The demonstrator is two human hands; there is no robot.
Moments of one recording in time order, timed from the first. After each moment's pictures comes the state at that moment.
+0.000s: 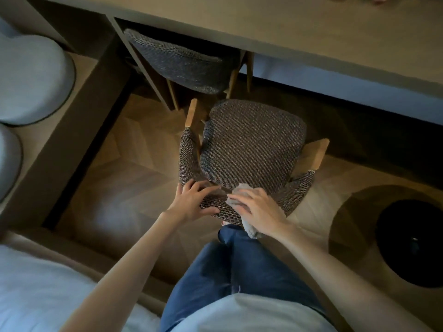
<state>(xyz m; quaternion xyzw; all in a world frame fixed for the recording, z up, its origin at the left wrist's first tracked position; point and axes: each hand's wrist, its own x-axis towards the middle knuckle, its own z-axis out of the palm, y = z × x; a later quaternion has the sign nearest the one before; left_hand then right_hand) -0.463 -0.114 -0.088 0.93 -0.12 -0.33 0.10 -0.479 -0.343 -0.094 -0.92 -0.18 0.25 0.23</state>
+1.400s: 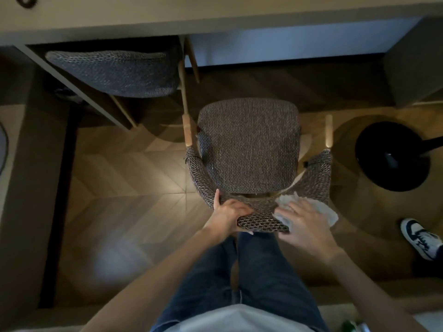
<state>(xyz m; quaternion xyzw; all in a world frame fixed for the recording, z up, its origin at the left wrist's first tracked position) -0.511 -0.124 -0.141 0.84 -0.43 -0.30 0.13 -0.621 -0.331 -0.088 -0.98 0.04 0.14 0.11</state>
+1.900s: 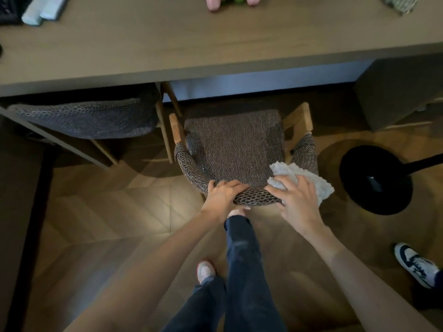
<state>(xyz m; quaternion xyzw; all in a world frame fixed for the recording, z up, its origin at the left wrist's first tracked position) -0.367 -0.247 -0.119 0.87 -0.40 -0.27 0.12 -0.488 -0.426 -0.095 -1.00 0.07 -0.02 0.04</state>
